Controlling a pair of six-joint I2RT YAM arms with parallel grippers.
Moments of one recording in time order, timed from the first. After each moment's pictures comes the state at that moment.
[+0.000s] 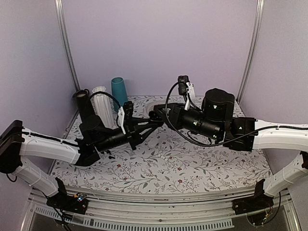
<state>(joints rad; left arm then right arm) -0.96 1.41 0.62 0.96 0.22 -0.09 1.16 1.36 1.10 0.18 0.20 0.56</state>
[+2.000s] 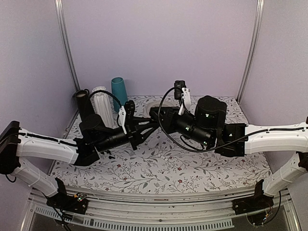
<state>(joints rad) -0.99 1.38 0.65 0.89 0.19 -0.06 1.20 1.43 1.07 0.32 0.30 0.55</state>
